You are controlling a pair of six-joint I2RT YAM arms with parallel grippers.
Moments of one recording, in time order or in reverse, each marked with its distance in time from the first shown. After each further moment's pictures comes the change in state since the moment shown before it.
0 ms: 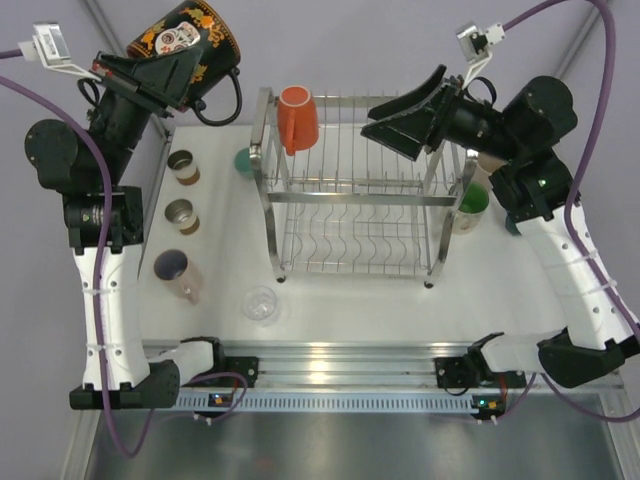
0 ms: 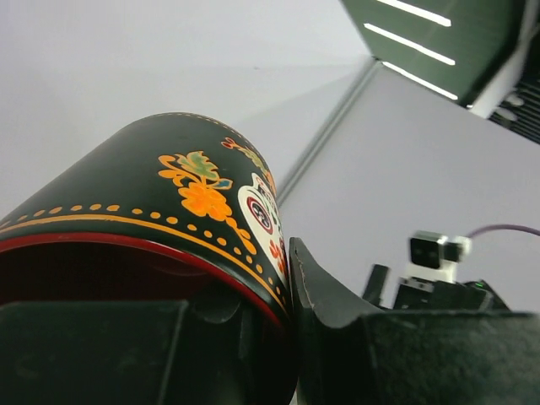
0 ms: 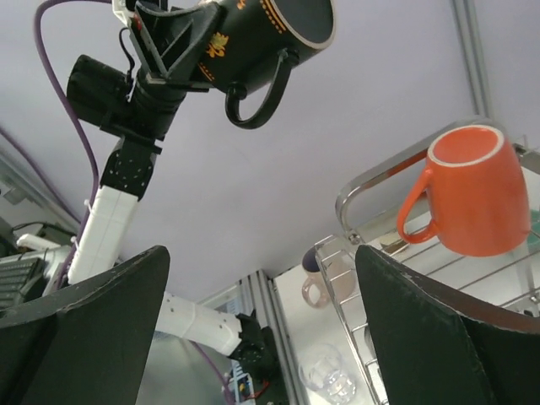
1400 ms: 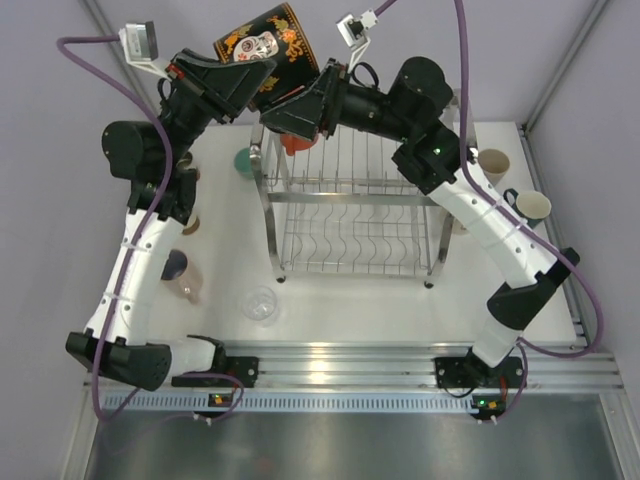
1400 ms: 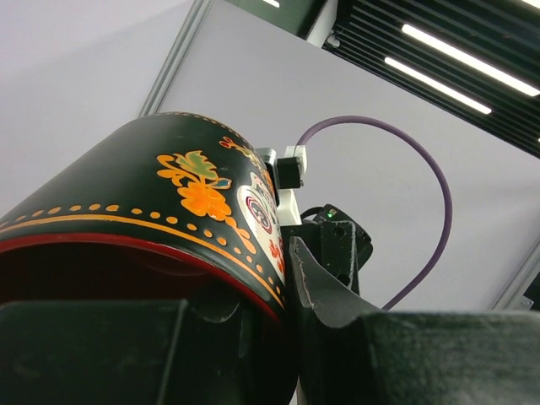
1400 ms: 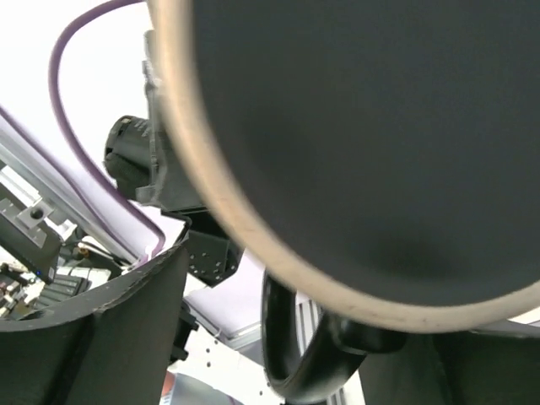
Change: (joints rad) left arm -0.264 0.121 -0.171 0.563 0.133 -0.233; right arm 0.323 0.437 0.375 0.084 0.158 0.065
